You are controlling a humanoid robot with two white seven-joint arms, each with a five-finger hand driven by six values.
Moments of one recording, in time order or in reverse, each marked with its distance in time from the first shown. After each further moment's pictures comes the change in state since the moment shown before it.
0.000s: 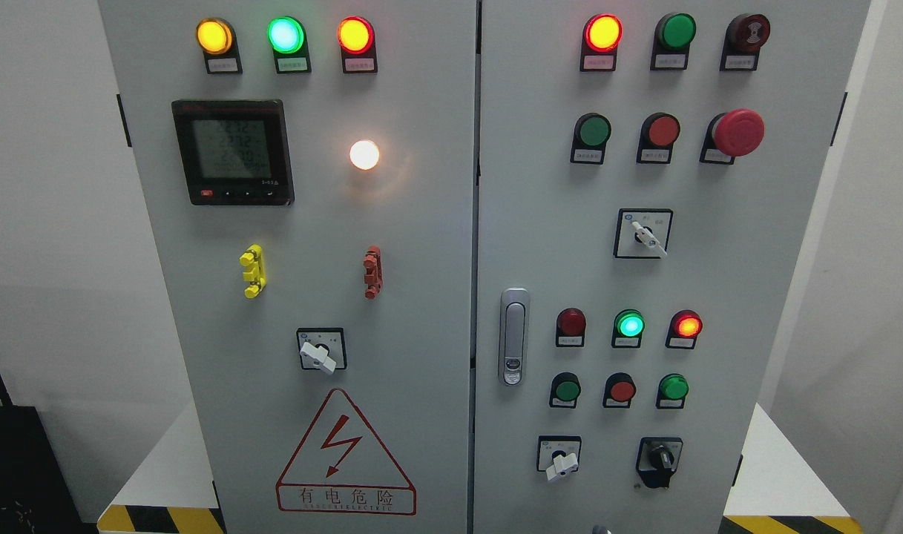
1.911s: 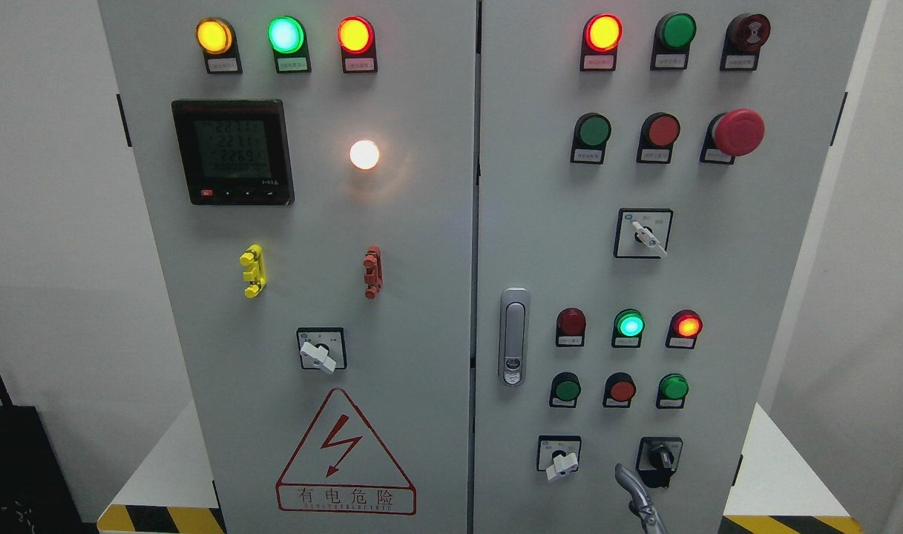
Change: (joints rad) left arm 0.000 0.000 0.000 0.000 0.000 0.000 0.000; right arm -0.151 0.003 -0.112 0.030 0.404 -0.144 -0.034
